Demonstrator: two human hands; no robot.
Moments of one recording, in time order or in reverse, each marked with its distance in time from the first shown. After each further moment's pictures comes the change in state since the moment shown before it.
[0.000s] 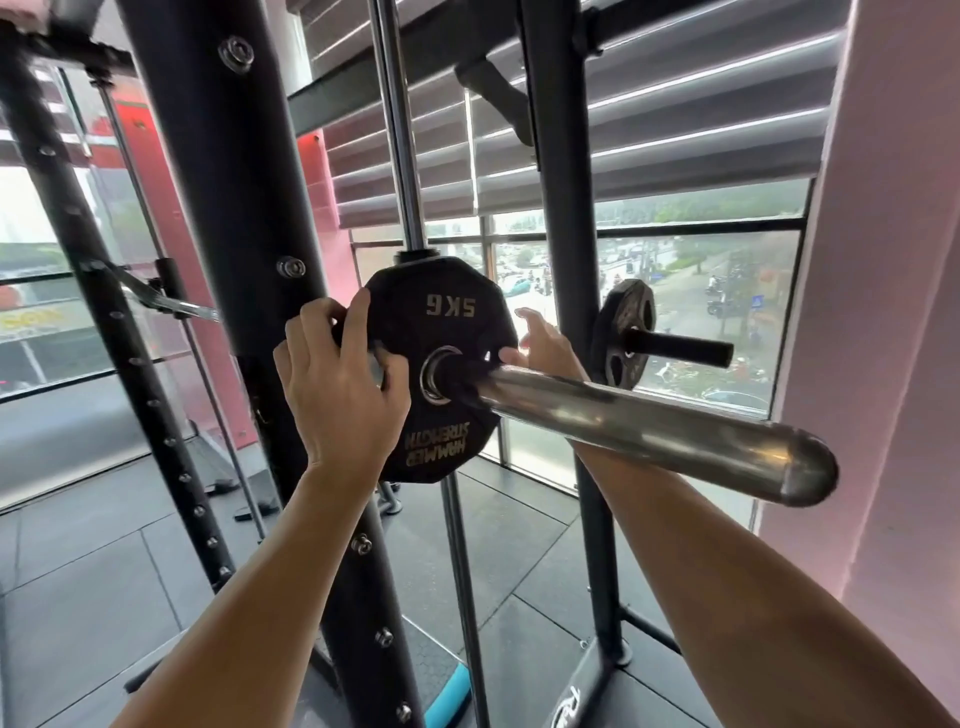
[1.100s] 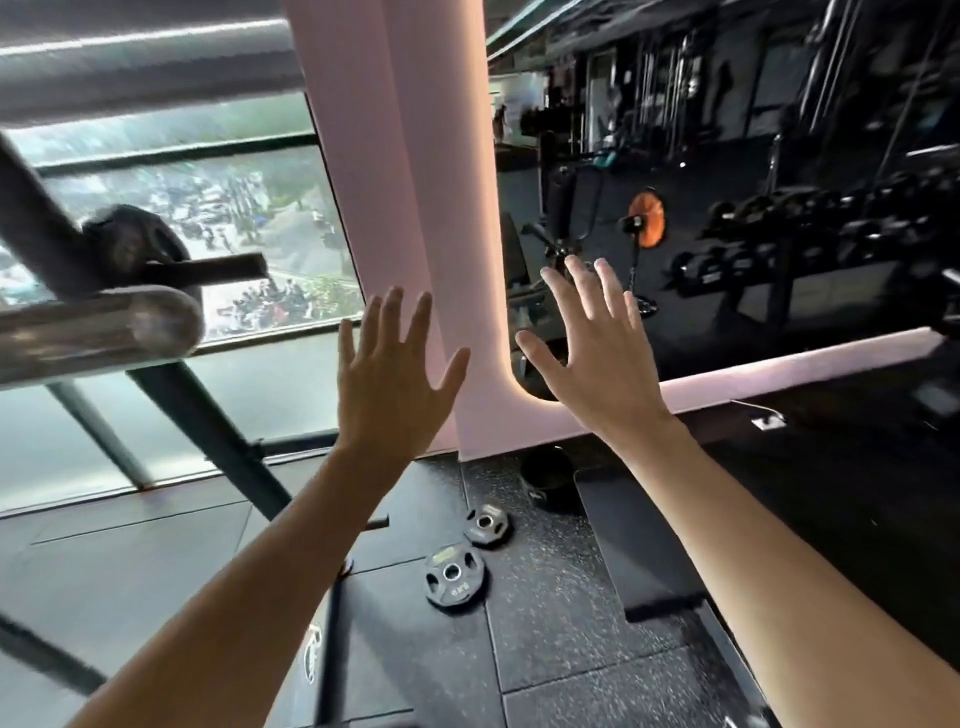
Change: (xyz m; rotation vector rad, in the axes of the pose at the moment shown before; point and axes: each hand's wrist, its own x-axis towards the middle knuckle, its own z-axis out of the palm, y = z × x) left_hand -0.165 0.367 -0.037 -0.686 -0.676 0.508; right_hand -0.377 0.030 -0.349 -1.137 0.327 0.554
